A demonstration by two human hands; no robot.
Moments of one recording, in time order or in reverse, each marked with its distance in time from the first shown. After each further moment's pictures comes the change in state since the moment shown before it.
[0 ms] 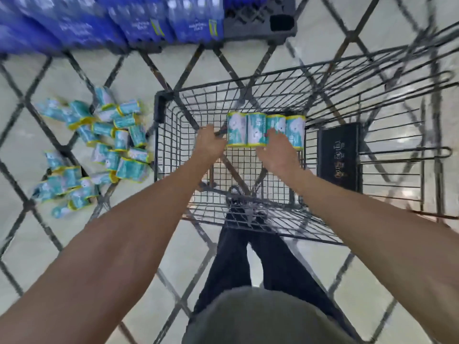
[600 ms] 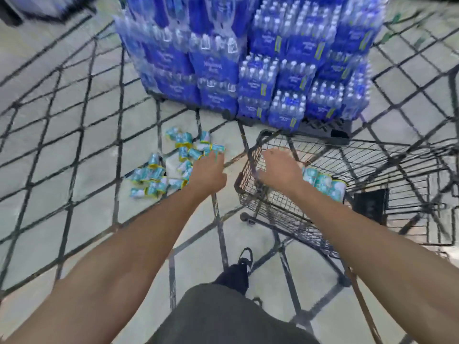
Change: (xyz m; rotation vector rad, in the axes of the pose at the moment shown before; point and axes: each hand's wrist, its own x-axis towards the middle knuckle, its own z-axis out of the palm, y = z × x) left_hand -0.361 -0.150 -0.181 0.615 0.429 0.139; right_hand -0.310 -0.159 -0.002 -0.572 0.171 -0.718
